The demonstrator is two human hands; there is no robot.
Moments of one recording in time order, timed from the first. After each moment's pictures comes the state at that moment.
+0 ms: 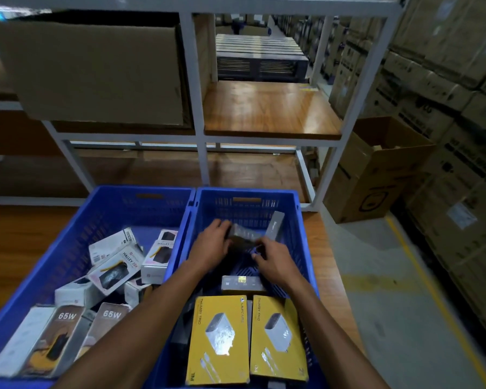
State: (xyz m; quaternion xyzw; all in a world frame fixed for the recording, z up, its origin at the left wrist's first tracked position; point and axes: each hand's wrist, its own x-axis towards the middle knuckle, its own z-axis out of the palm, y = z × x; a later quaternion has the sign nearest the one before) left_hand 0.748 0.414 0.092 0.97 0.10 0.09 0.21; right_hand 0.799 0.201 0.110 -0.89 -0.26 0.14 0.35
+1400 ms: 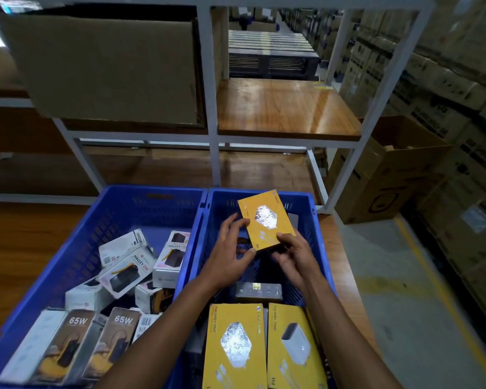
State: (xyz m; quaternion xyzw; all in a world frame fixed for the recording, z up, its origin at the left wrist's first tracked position) left_hand 0.713 0.390 0.116 0.86 0.05 0.15 0.48; right_hand 0.820 0.220 0.107 -0.42 0.03 0.32 0.85
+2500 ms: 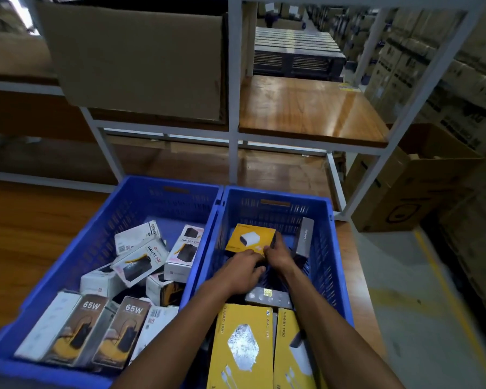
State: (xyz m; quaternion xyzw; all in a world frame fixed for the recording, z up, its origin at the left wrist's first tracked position) left_hand 0.725 0.397 0.065 0.95 0.07 -0.06 0.29; right_hand 0.866 0.298 0.007 -0.84 -0.09 0.29 0.45
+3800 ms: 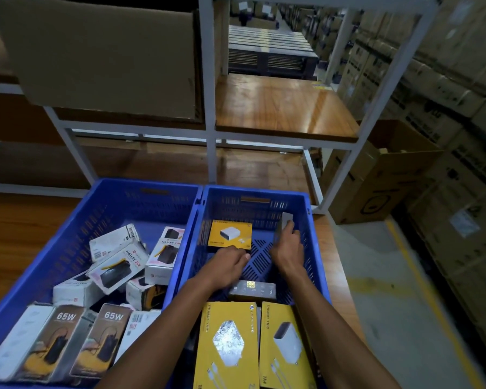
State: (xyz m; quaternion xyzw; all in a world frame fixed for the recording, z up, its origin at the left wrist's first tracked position) left_hand 0.722 0.391 0.085 0.94 0.06 -0.04 0.33; right_hand 0.843 0.237 0.083 -0.95 -0.07 0.06 0.29
